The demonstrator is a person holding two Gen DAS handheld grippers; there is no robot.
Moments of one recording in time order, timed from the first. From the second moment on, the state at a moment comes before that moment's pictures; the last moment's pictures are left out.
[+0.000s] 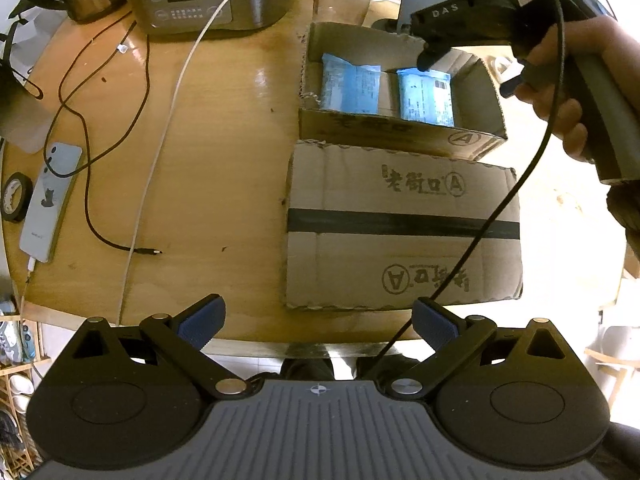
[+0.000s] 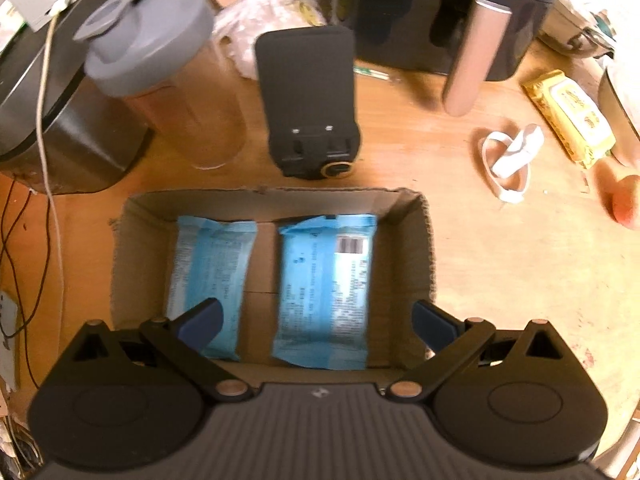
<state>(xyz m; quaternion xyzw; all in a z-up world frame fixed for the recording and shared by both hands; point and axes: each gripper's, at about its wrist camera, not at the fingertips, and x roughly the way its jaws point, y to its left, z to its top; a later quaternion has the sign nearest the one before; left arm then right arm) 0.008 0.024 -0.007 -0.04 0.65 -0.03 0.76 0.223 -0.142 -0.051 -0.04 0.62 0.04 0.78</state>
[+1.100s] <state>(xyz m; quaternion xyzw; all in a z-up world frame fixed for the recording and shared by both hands) 0.020 -0.005 -0.010 -0.03 0.65 -0.03 0.76 0.224 -0.213 -0.051 -0.03 0.63 0.01 0.78</state>
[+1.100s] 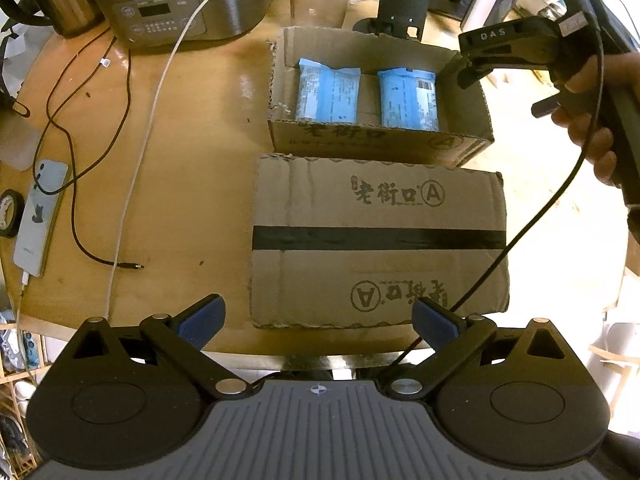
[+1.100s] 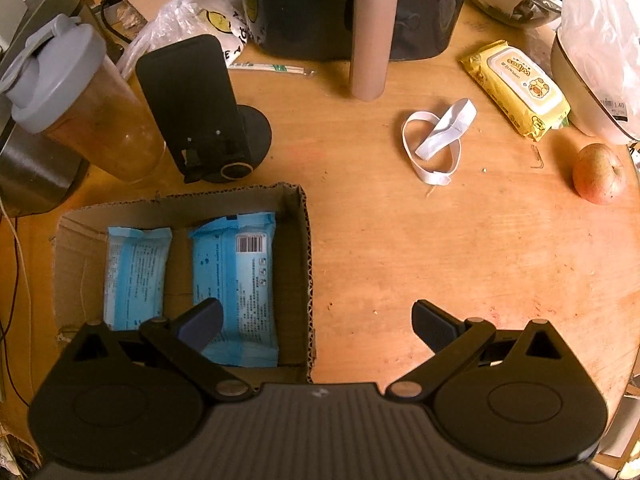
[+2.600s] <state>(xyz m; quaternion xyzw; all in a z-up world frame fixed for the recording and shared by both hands) 0.062 0.017 -0.034 -0.05 0.66 -0.03 0.74 0.139 -0.225 -0.046 -0.04 0.65 0.05 0.76</state>
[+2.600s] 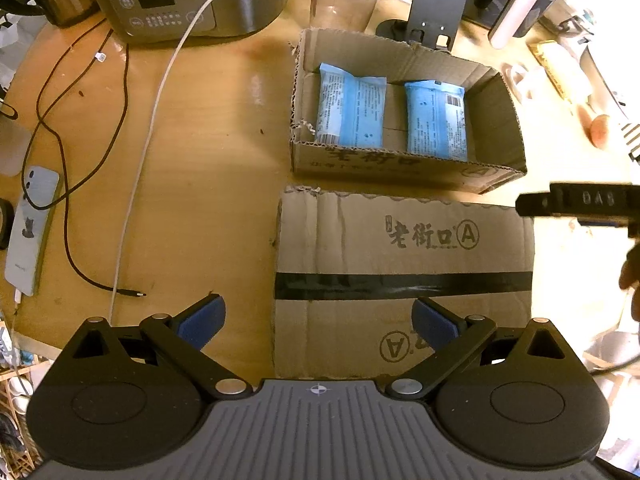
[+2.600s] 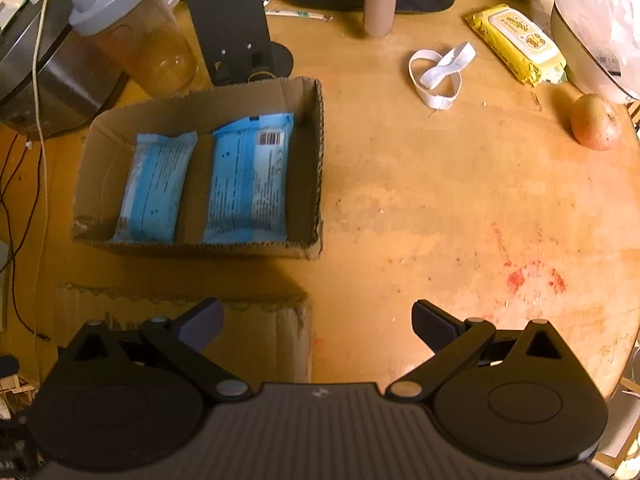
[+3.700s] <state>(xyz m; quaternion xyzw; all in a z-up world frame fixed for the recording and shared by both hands) 0.074 0.023 -0.051 -0.06 0.68 -0.05 0.73 0.086 -0.243 -0.056 -0.01 0.67 0.05 0.74</state>
